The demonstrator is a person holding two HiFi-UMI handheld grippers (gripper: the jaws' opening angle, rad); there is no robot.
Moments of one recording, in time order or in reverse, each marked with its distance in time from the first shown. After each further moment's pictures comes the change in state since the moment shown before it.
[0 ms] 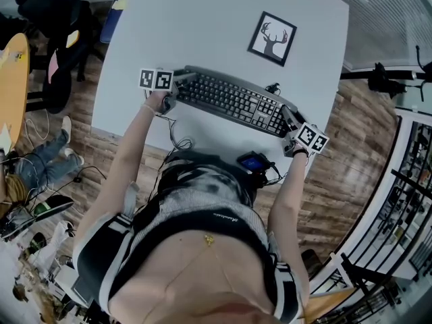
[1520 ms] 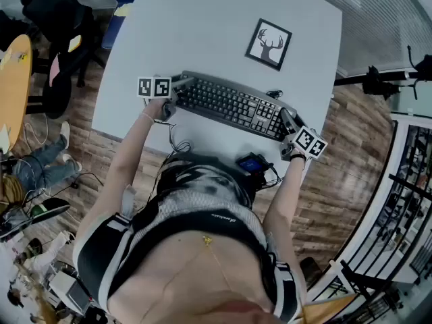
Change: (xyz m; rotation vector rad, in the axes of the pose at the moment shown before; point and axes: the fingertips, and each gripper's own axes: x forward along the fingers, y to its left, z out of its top) left arm -0.021 -0.015 0.005 -0.014 -0.094 0.036; right arm -0.019 0.021 0.017 -0.019 -0.072 -0.023
